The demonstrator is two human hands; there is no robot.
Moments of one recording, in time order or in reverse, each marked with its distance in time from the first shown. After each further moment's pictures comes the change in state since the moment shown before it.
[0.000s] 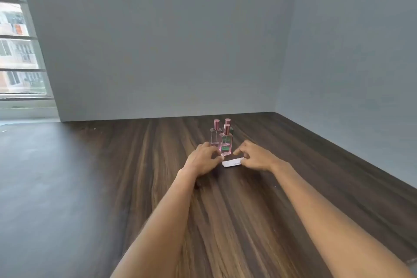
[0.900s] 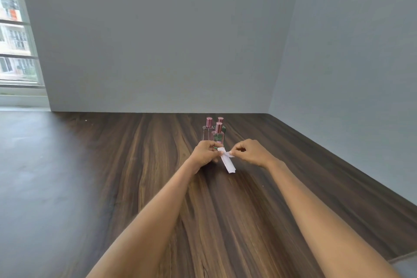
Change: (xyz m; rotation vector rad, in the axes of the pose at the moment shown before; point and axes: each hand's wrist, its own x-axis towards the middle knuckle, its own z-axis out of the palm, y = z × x) left_hand 0.012 0.021 0.016 -0.741 -0.056 -0.179; right_hand -0.011 0.004 -0.013 0.249 0.057 0.082
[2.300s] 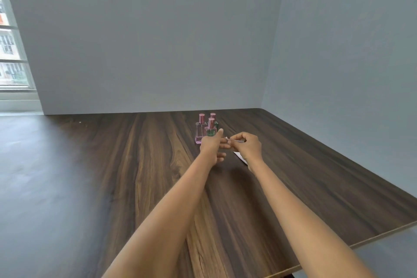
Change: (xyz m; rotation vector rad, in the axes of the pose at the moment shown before) left_hand -0.009 0.045 0.041 -0.412 0.189 -0.374; right_hand -0.016 -0.010 0.024 0.630 0.540 0.231
